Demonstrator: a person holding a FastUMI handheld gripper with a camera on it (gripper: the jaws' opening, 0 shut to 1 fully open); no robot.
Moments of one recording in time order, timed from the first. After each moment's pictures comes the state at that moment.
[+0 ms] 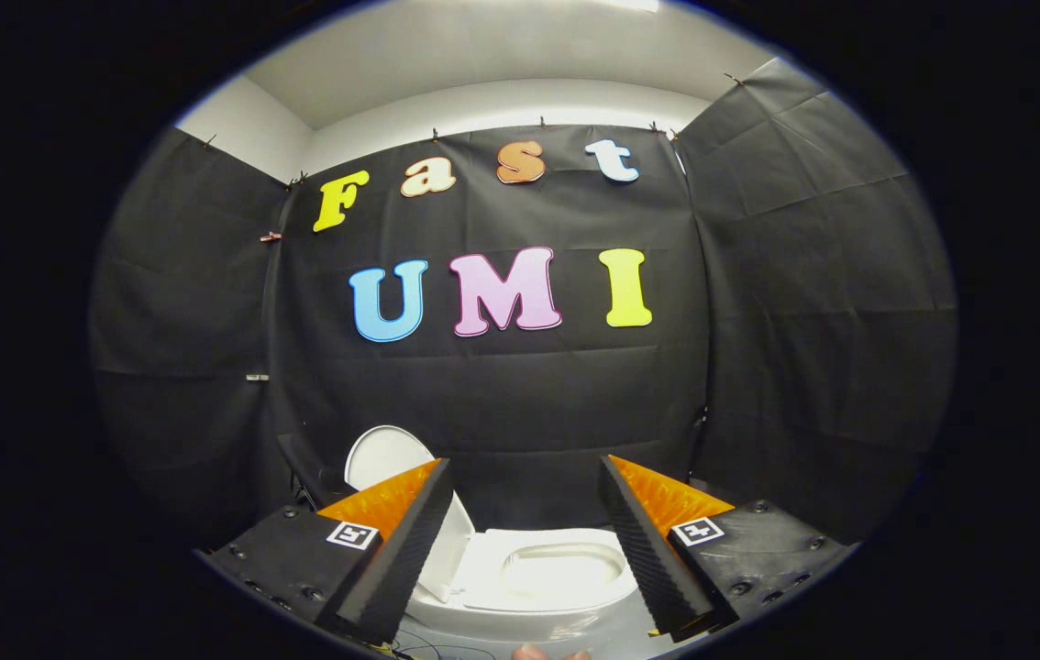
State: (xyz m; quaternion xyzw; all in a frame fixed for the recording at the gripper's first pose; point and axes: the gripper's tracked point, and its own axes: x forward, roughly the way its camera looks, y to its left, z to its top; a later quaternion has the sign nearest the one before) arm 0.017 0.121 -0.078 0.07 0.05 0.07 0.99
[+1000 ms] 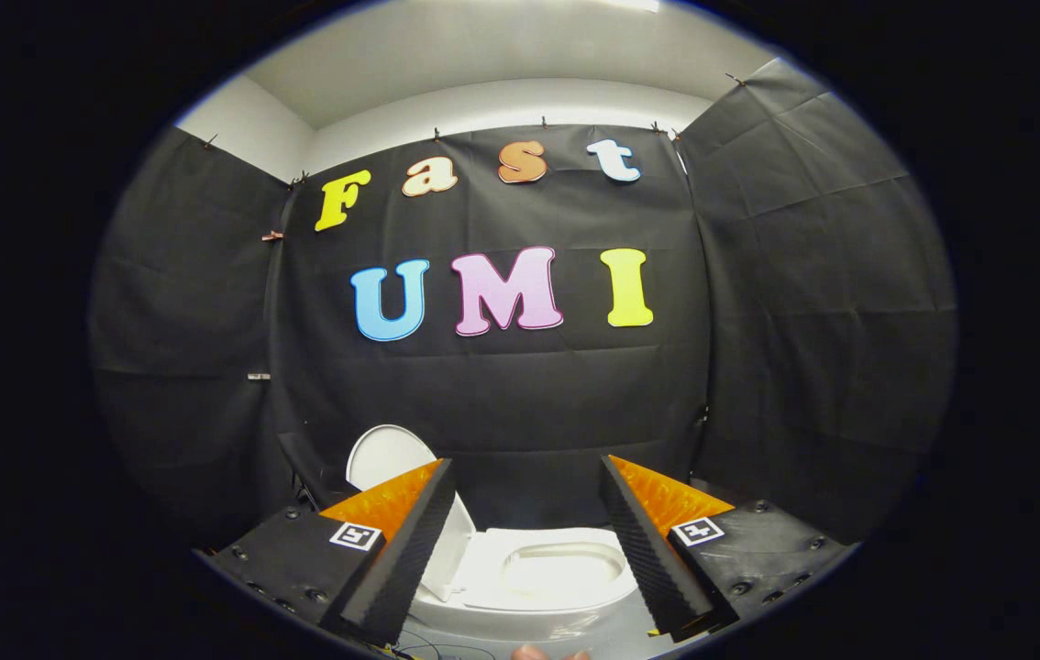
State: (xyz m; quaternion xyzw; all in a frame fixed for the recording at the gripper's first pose) arm 0.017 0.123 -0.078 0.07 0.05 0.07 0.99
